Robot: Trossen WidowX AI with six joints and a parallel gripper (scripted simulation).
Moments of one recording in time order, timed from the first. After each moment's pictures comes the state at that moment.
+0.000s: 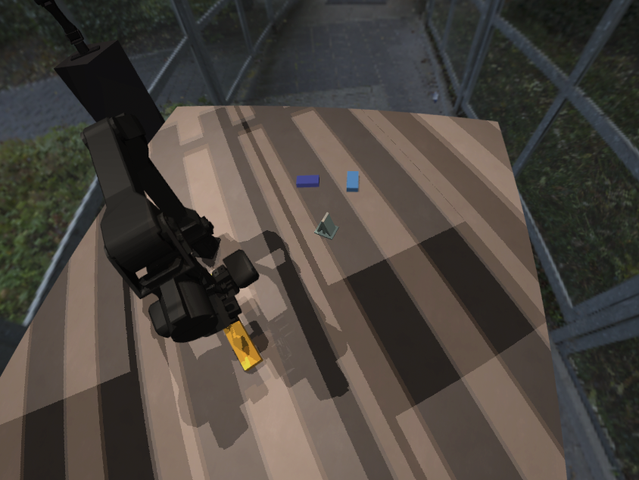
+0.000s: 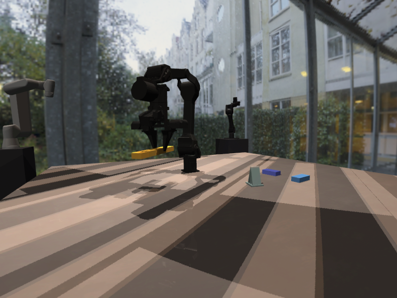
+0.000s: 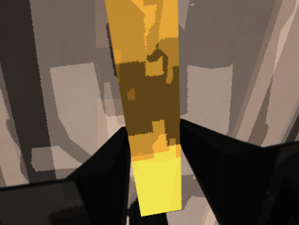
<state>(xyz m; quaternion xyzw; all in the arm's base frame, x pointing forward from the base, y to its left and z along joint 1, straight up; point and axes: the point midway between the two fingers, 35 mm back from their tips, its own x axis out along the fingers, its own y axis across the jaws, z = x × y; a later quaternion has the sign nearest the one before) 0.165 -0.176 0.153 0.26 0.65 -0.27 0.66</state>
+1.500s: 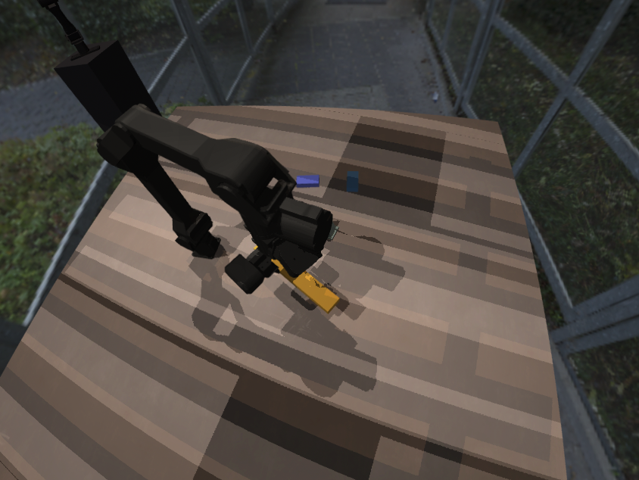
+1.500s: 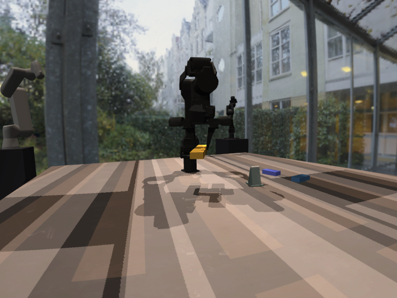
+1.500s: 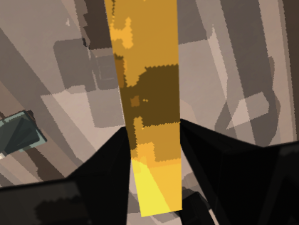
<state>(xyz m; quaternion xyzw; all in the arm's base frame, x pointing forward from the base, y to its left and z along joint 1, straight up) 0.265 -0.071 0.160 0.19 0.67 -0.19 0.69</state>
